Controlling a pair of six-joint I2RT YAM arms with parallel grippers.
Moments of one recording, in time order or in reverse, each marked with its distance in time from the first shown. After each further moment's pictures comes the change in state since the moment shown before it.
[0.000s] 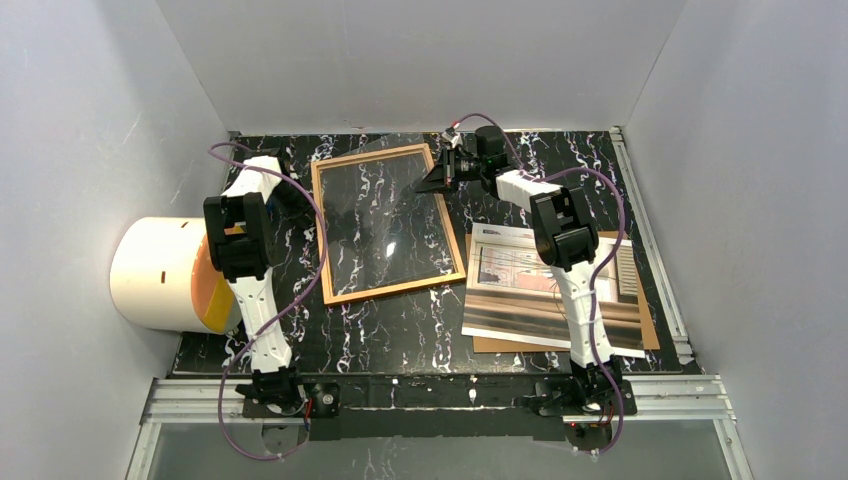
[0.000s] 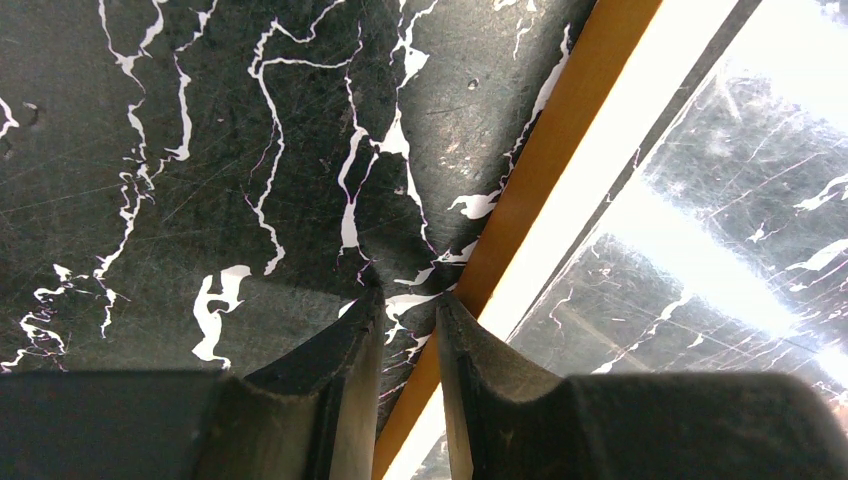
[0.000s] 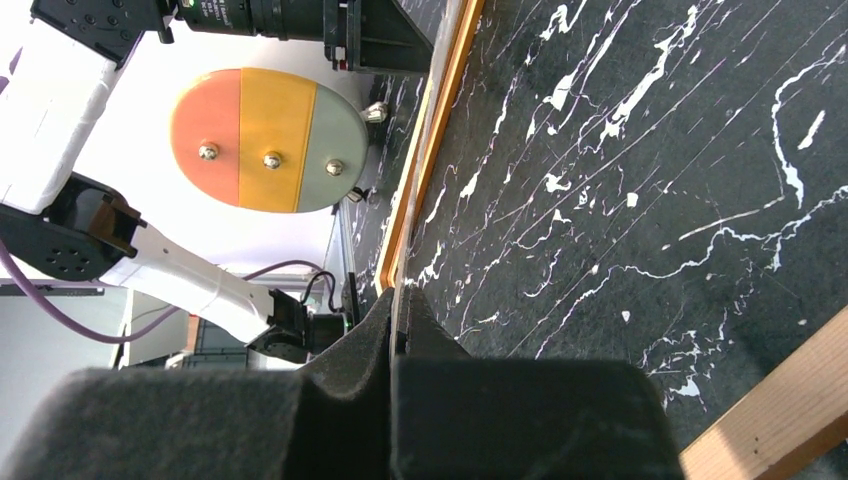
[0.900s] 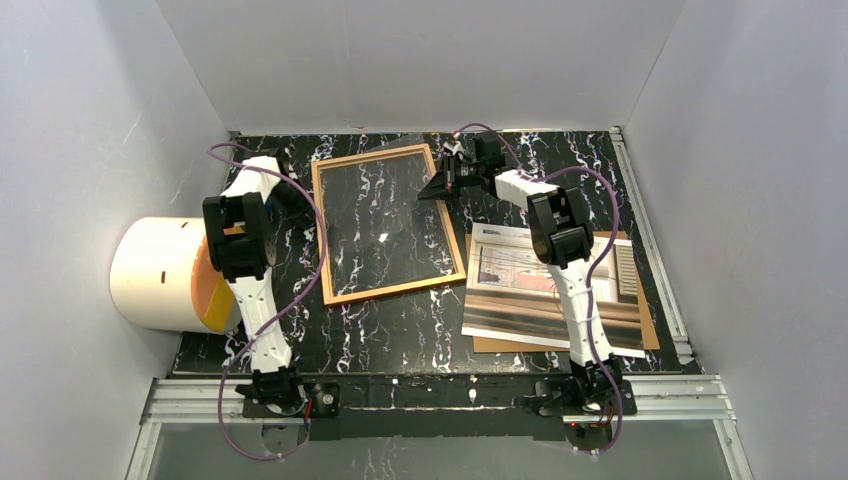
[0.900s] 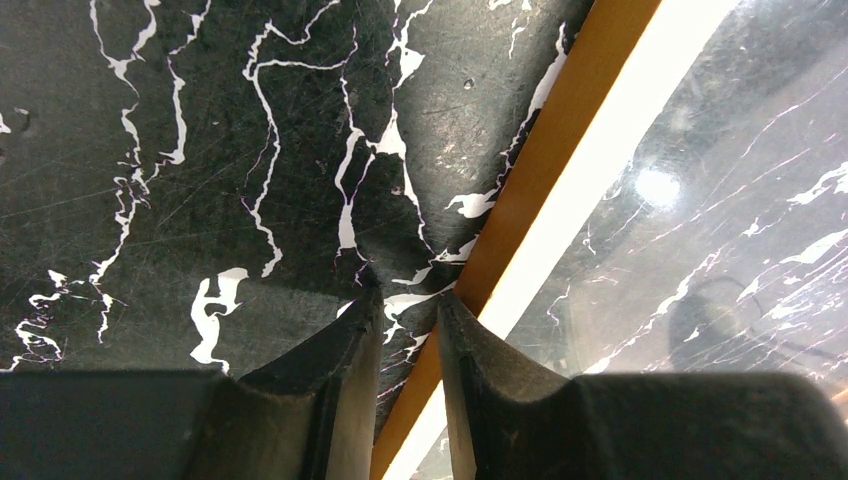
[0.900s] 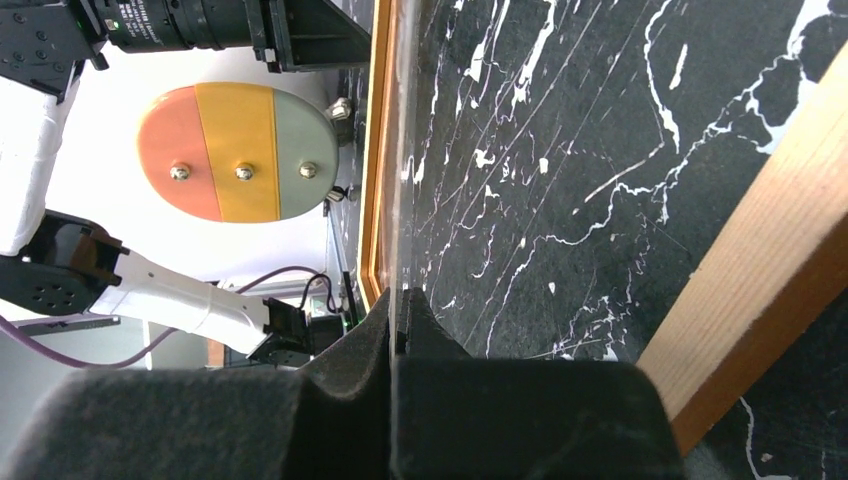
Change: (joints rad) left arm 0.005 0.002 0.001 0.000 0.023 0.007; right arm -0.008 0.075 0.088 -0.195 0.020 -0.054
